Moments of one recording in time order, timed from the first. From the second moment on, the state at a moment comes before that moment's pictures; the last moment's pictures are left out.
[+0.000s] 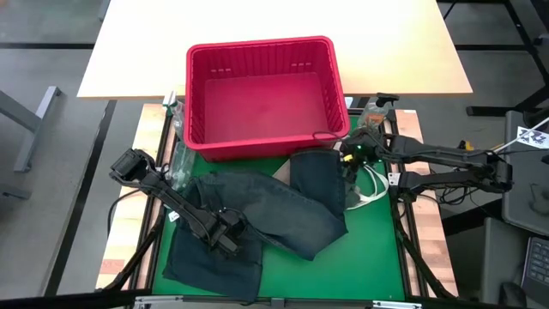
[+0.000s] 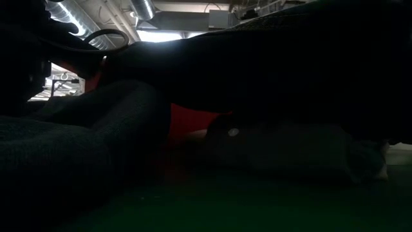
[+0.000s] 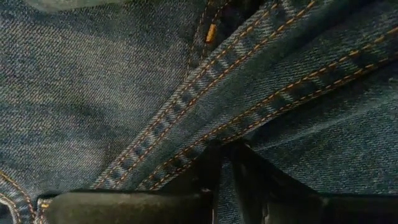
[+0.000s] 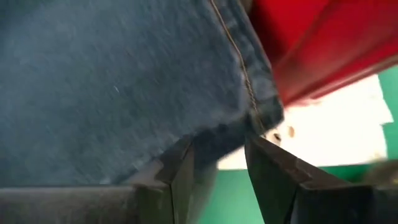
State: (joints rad) left arm -0.57 1.81 1.11 -0.92 -0.08 -1.25; right arm -0.41 1.00 0.66 -0.64 0.02 0.06
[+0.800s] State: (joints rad) left arm -0.57 1.81 1.11 -0.92 -0.10 -1.25; right arm -0.41 1.04 0.66 -0.63 0.12 0.55
